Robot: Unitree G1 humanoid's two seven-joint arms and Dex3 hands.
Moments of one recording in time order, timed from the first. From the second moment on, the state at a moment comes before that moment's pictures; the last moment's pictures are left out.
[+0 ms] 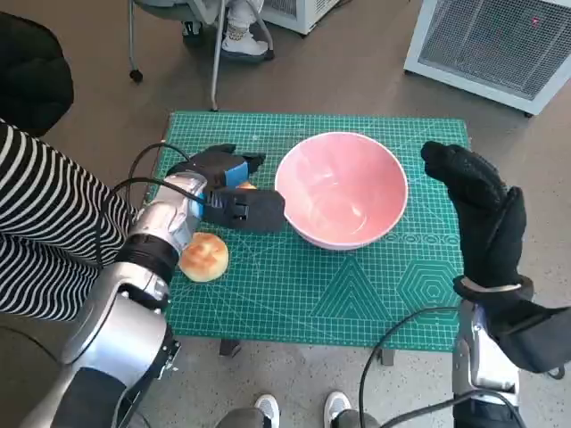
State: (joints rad) left arm -1.16 0.29 -0.57 1.36 0.74 -0.14 -0.11; right arm -0.31 -0.16 -0.15 0.07 0.20 -0.43 0.27
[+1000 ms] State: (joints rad) left arm -1.13 0.29 -0.62 1.36 0.79 -0.19 0.03; right arm -0.30 -0.16 -0.16 0.05 0.20 -0.41 0.27
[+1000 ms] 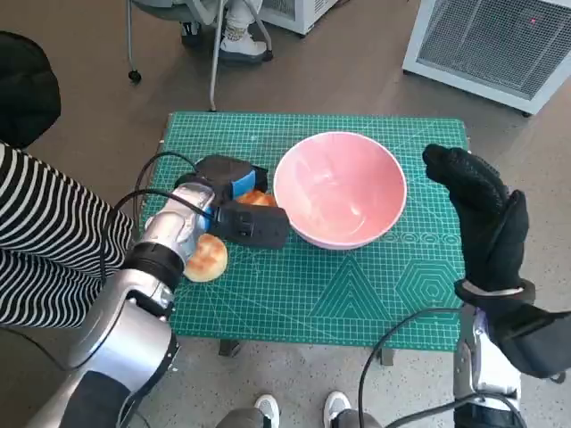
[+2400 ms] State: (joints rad) left arm -1.15 0.40 -0.50 1.32 0.72 -0.30 0.12; right arm -0.32 -0.15 -0.15 0.07 0.23 -0.40 0.29
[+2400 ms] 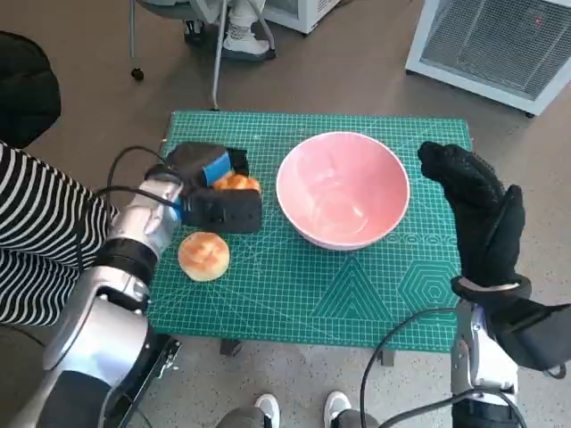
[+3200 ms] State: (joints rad) left arm -1.20 0.36 -0.42 1.08 0.66 -0.56 0.27; right arm -0.33 -0.15 -0.14 0.08 0.23 -0.39 0.29
